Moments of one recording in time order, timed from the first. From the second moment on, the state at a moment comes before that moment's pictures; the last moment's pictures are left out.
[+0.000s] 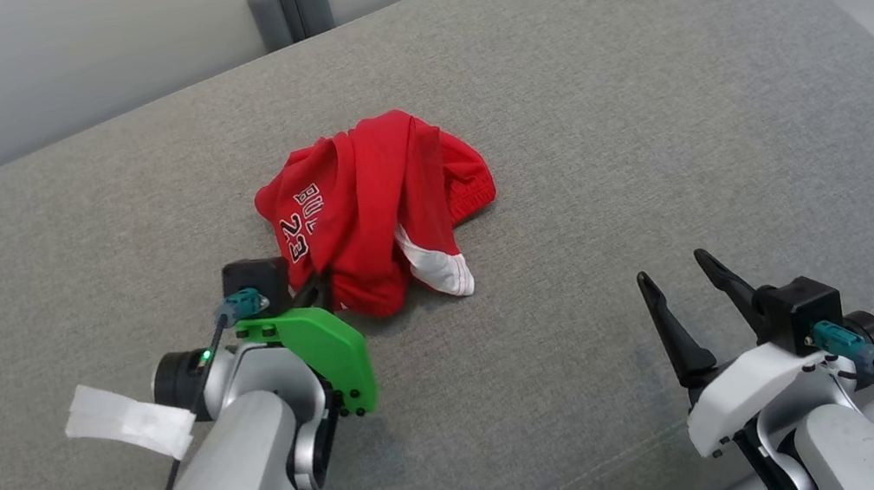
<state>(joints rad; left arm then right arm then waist) -0.59 0.12 -0.64 0.69 -0.60 0.11 0.02 -0.17 -0.05 0.13 0.33 0.13 0.13 -0.20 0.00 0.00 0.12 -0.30</state>
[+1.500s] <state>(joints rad) -0.82 0.21 -0.65 0.53 -0.54 0.14 -0.01 -0.18 -0.05 0.13 0.39 0.16 0.13 -0.24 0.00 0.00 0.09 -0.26</state>
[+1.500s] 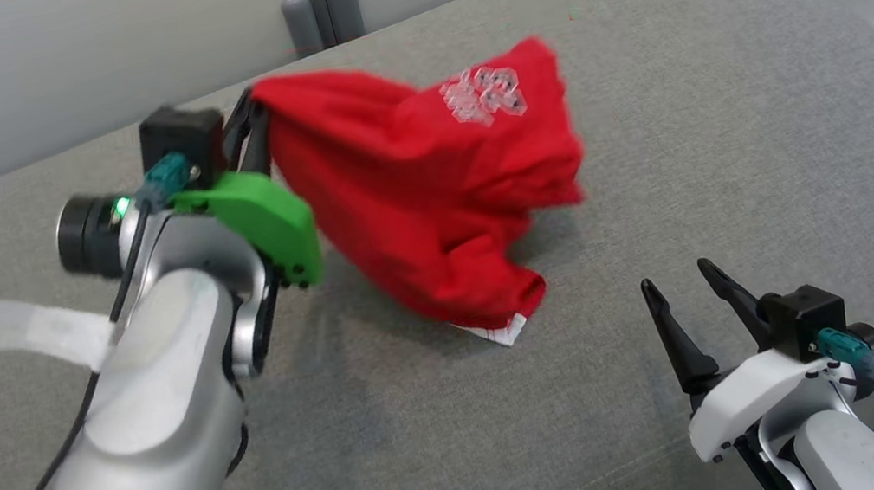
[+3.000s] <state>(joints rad) -0.07 0.09 -0.14 0.12 -0.51 0.01 -0.26 -0.13 -0.05 0.05 0.32 0.09 0.13 -0.15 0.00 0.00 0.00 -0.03</state>
